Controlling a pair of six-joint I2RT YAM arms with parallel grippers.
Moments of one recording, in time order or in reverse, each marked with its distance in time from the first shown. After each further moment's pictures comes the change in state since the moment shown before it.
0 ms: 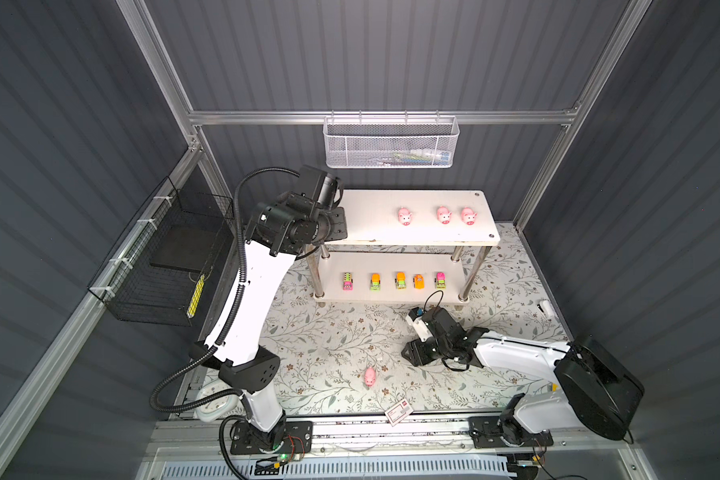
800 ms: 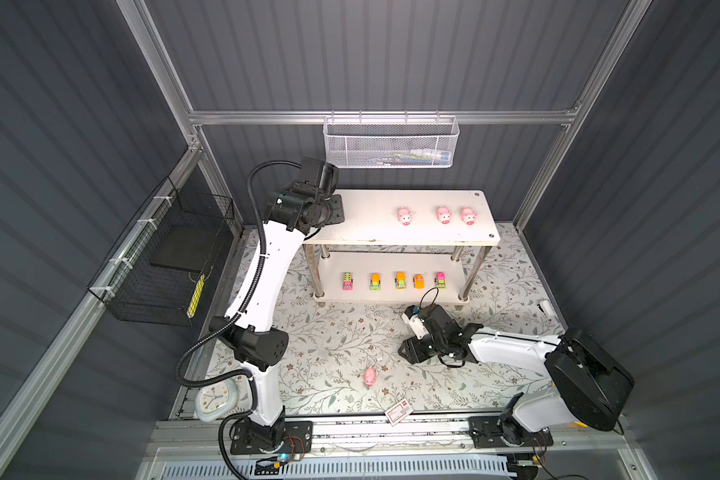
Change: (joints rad) left arm 0.130 0.155 0.000 0.169 0.056 0.082; right arm 0.000 0.049 0.039 0.007 -0.011 -0.018
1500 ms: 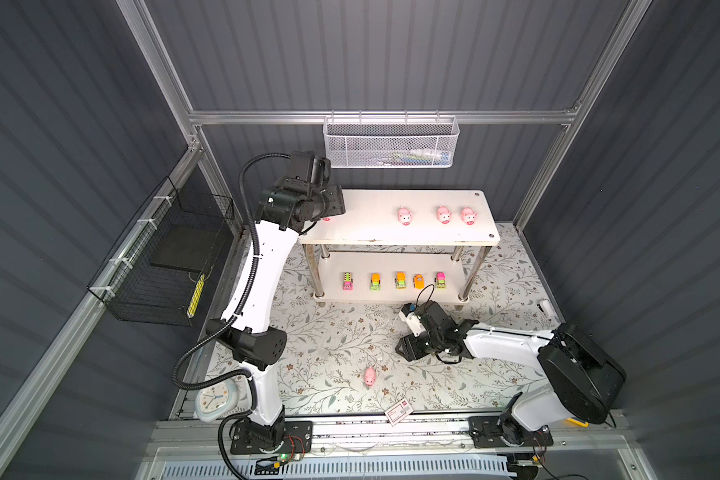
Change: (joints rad) left arm 0.022 -0.027 0.040 0.052 0.060 0.019; right arm -0.001 0.044 0.043 -0.008 -0.011 -0.006
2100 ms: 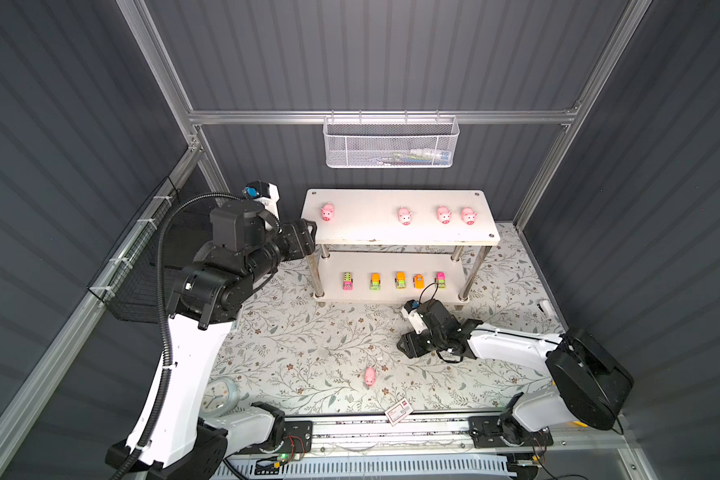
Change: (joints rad) left arm 0.000 -0.705 -0.715 0.181 0.086 -0.052; right arm -0.010 -0.042 0.000 -0.014 0.039 0.012
